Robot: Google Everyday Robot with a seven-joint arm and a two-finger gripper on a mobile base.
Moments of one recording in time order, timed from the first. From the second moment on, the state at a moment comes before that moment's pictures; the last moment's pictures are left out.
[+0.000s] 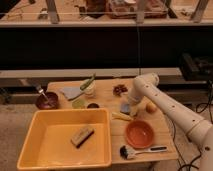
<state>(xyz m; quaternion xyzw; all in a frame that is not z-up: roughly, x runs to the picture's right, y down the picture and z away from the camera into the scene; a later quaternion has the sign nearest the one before) 0.149 0.098 0.904 -0.24 -0.16 -0.12 0.95</state>
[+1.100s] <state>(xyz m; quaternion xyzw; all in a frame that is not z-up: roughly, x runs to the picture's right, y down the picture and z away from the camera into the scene) 0.167 0.105 0.917 -0.25 -0.14 -0.12 0.95</state>
